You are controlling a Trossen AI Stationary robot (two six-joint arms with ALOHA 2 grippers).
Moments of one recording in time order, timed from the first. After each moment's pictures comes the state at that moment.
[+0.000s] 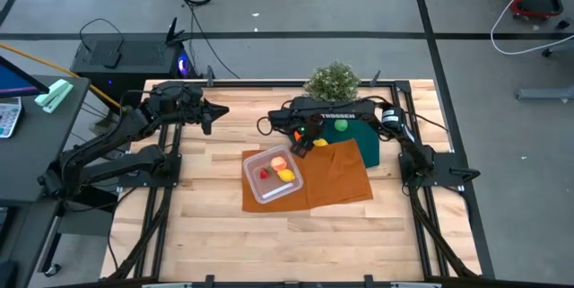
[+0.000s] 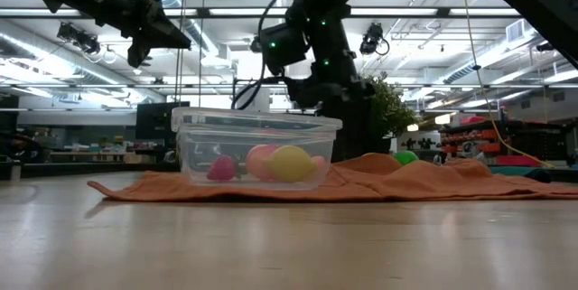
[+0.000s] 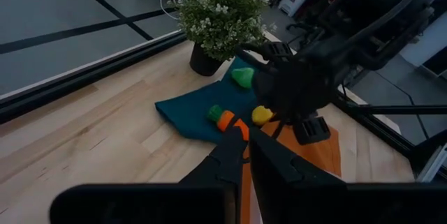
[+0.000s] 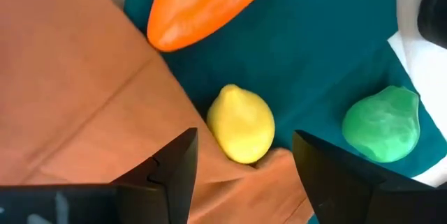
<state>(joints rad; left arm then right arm) 0.68 0.68 0.56 -0.21 0.32 -0.35 -0.21 2.22 1.91 -1.46 0.10 0.46</state>
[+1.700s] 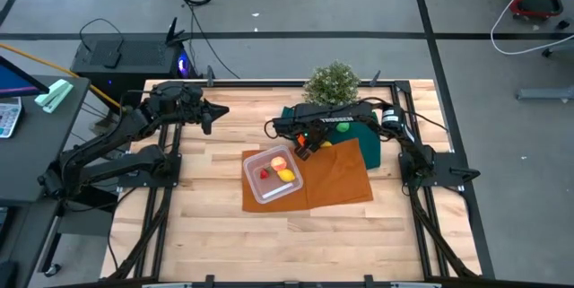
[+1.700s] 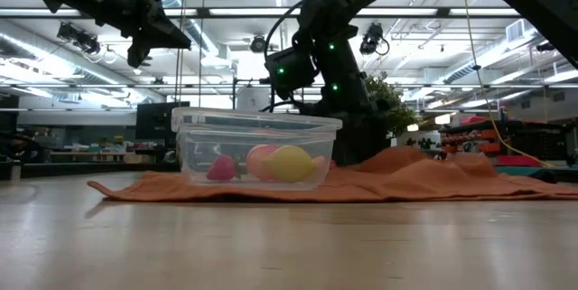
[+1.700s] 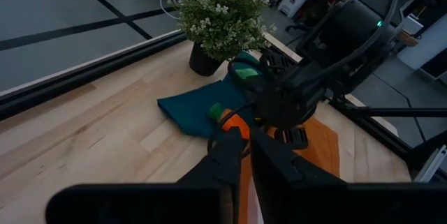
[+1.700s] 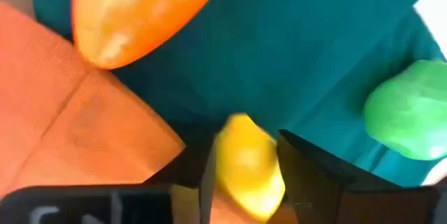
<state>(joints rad) 0.68 0.68 0.56 -0.21 0.32 -0.37 -0.21 2.22 1.76 -1.37 0.12 0.62</state>
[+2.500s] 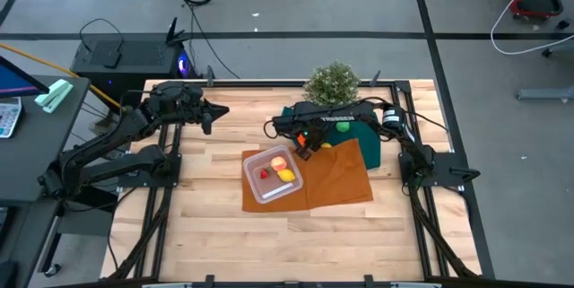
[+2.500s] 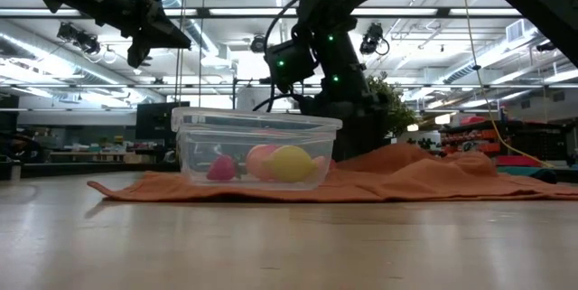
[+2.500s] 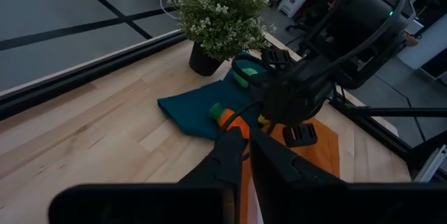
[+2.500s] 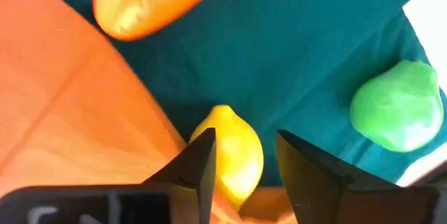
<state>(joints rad) 0.68 0.68 0.56 -0.21 0.32 -0.37 -0.21 2.22 1.80 -1.43 0.11 0.55</state>
